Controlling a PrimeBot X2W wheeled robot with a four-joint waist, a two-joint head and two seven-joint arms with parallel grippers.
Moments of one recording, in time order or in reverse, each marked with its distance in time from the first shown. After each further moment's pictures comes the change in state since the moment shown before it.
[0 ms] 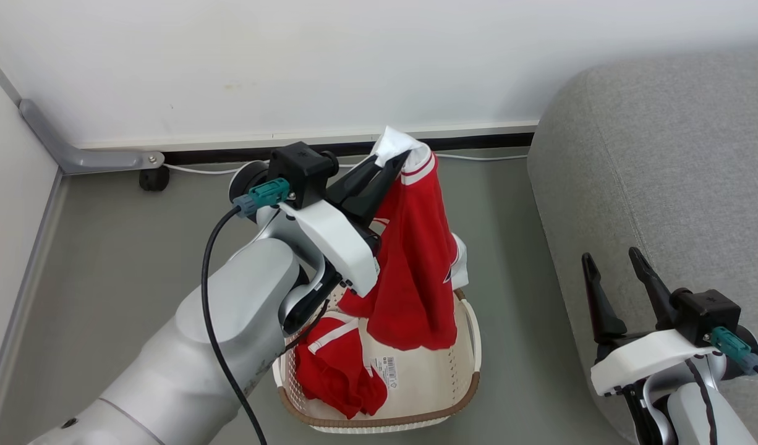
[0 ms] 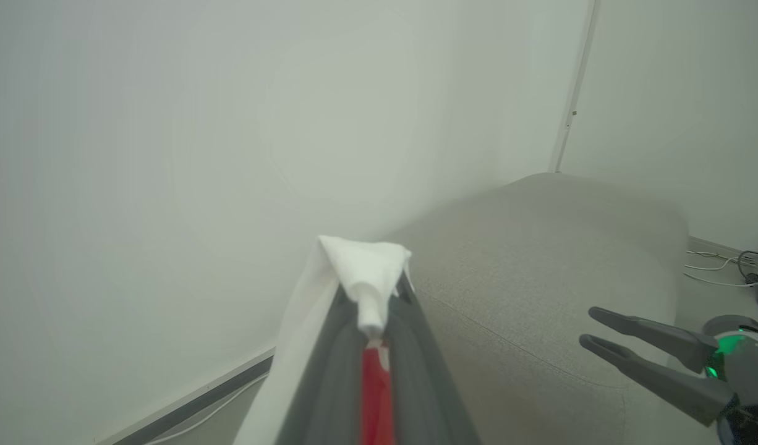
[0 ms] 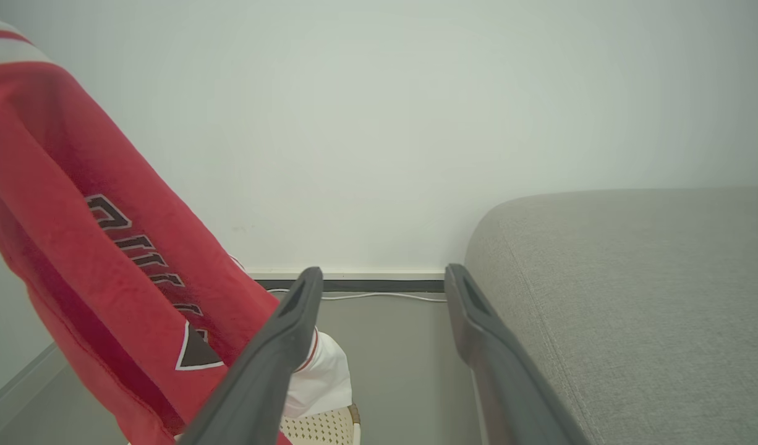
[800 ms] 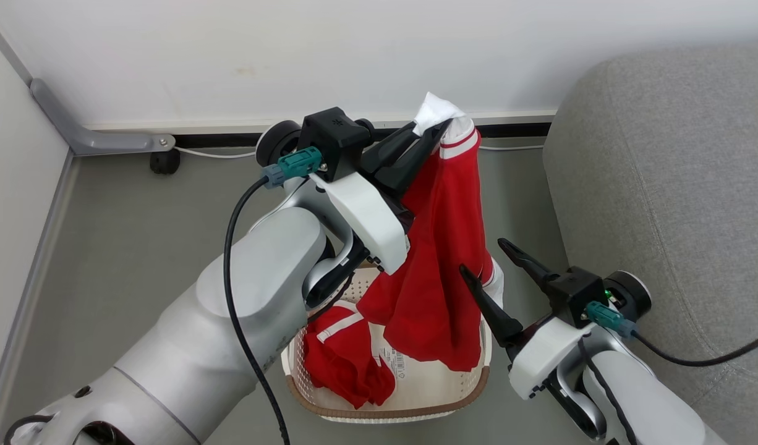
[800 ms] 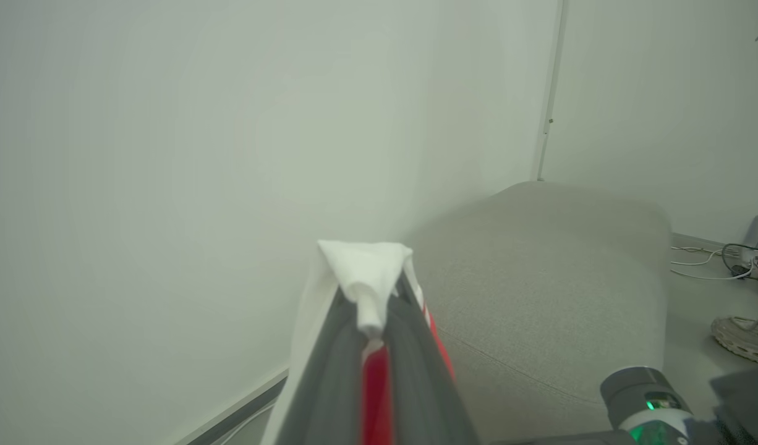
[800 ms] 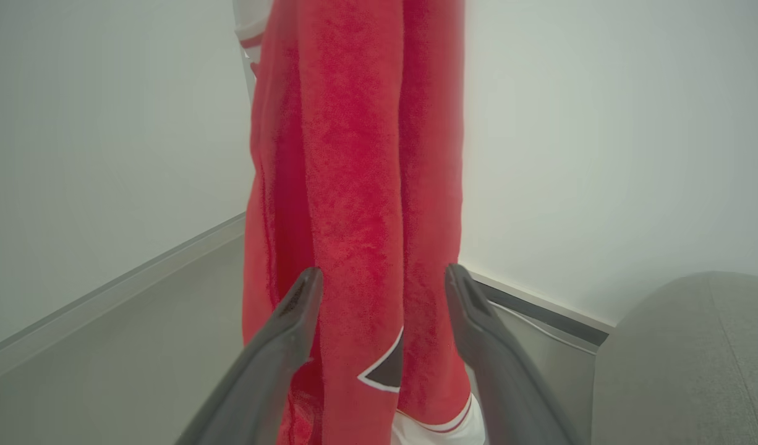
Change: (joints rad) left arm -0.102 -0.038 -0.049 -0.010 -0.003 0.000 -0.003; right arm -0.213 -0.080 0.492 0.084 0.076 0.000 0.000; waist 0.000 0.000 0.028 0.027
